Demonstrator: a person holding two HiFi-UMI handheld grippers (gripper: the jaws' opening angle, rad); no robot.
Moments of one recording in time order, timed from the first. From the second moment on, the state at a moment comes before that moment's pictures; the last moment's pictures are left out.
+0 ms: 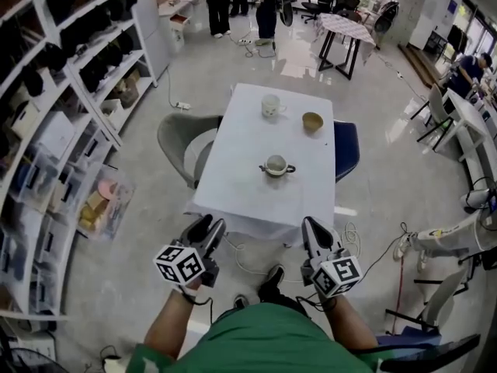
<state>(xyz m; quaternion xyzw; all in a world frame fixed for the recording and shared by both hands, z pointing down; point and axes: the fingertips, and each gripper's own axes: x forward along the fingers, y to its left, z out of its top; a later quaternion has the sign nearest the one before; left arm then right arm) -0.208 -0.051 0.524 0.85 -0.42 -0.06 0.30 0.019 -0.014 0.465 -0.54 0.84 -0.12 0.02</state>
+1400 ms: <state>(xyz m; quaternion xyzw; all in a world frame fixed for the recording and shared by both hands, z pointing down) -0.099 -0.293 0.604 0.86 -0.37 0.05 0.34 0.126 -0.203 0.474 -0.60 0.79 -0.14 0.04</state>
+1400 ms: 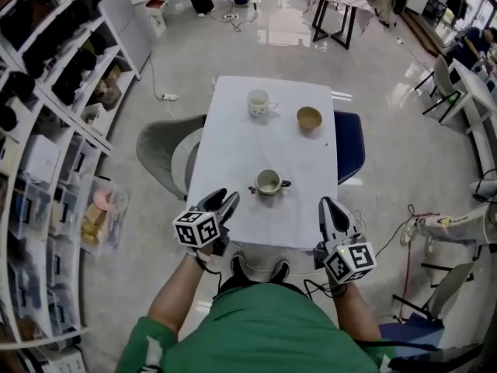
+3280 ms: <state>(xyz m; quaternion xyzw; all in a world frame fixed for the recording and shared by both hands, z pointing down) -0.024 -0.337 0.740 0.72 -0.28 0.03 0.64 0.196 -0.177 0.486 -0.71 0.69 -0.15 0.05</state>
